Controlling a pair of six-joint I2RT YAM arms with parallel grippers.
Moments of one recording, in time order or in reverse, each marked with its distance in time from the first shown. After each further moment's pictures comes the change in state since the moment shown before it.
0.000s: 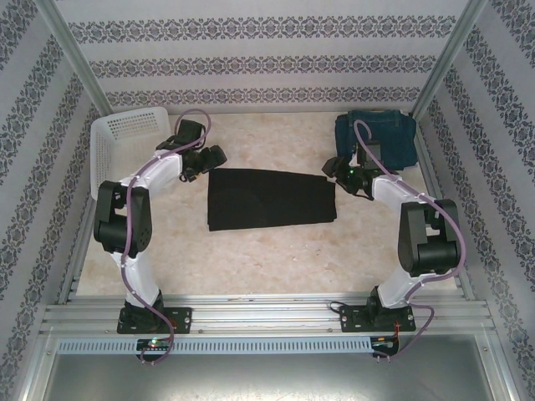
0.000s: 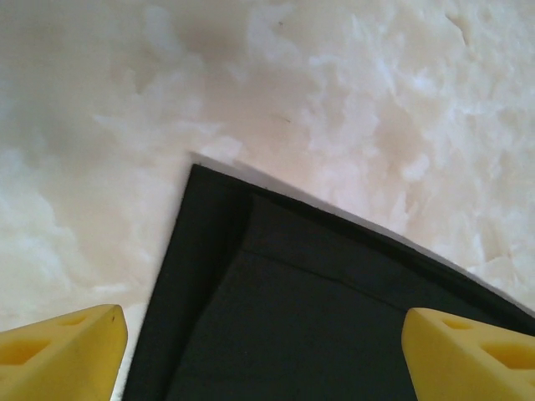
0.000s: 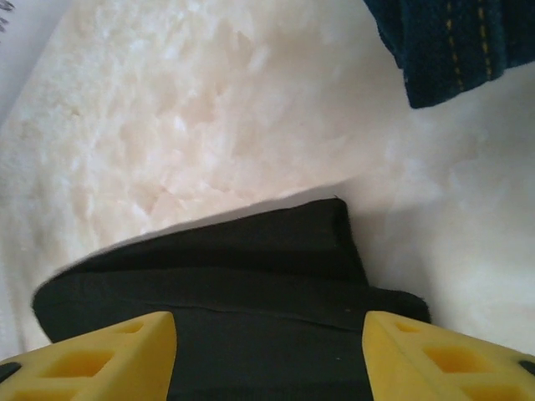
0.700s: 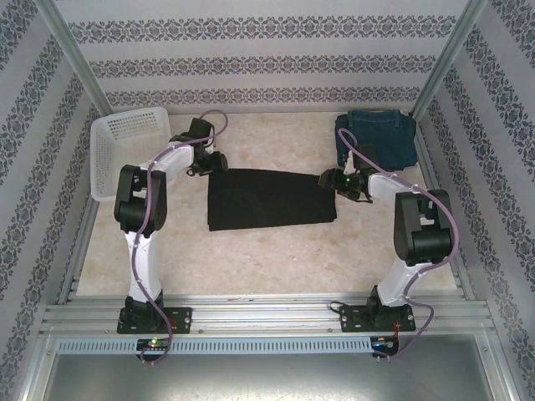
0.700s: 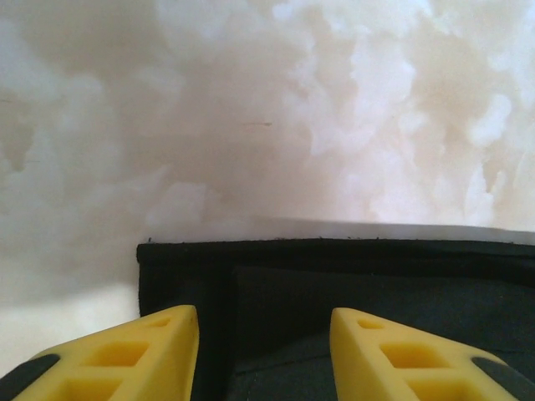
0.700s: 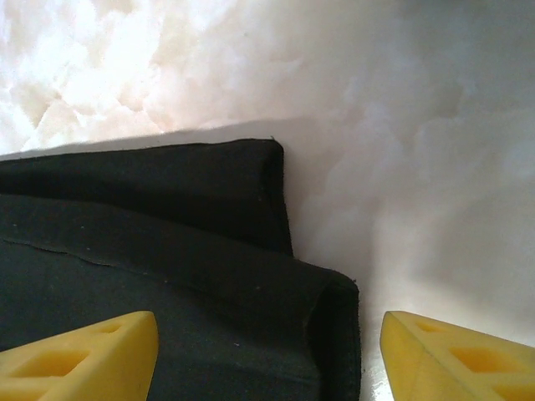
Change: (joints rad) left arm 0.000 0.262 0.219 -0.090 0.045 0.313; right arm 0.000 0.094 0.026 -0.104 0.002 -0.262
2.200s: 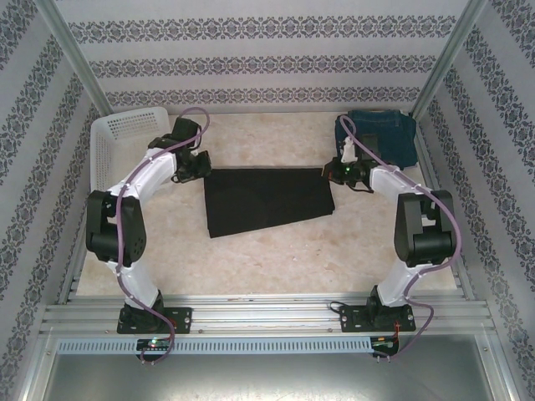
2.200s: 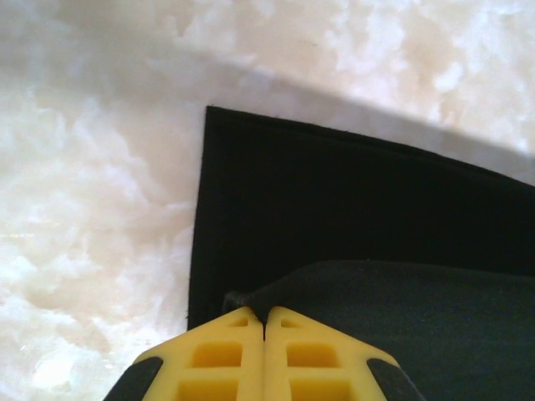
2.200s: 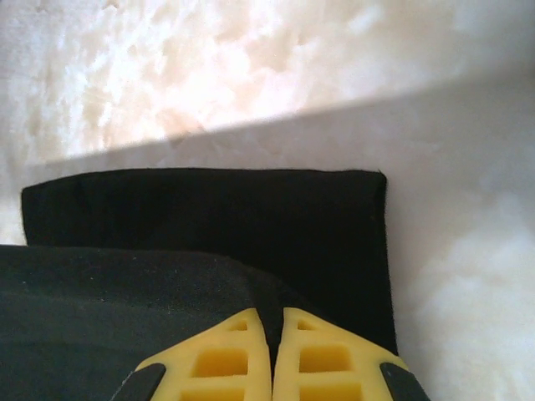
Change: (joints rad) left arm 0.000 -0.354 -0.197 -0.152 -0.089 -0.157; right arm 0.002 0.007 0.118 -0.006 -0.158 -0.042
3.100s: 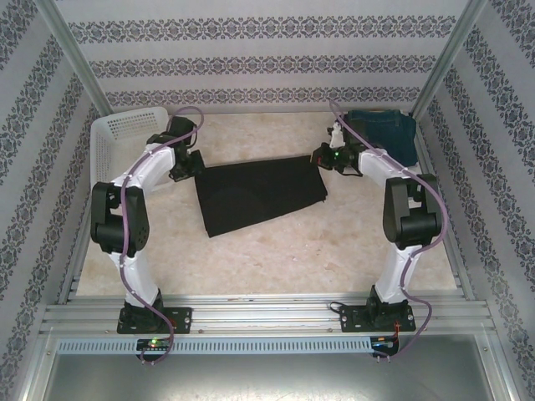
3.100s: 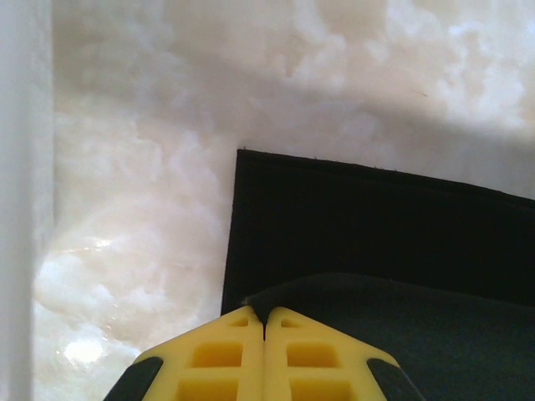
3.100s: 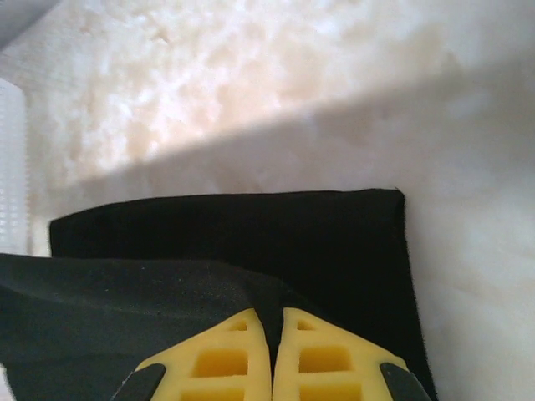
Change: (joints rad) left arm 0.060 0.094 0.060 -0.024 -0.090 -0.026; right arm 0.048 0.179 0.252 -0.041 -0.039 0.031
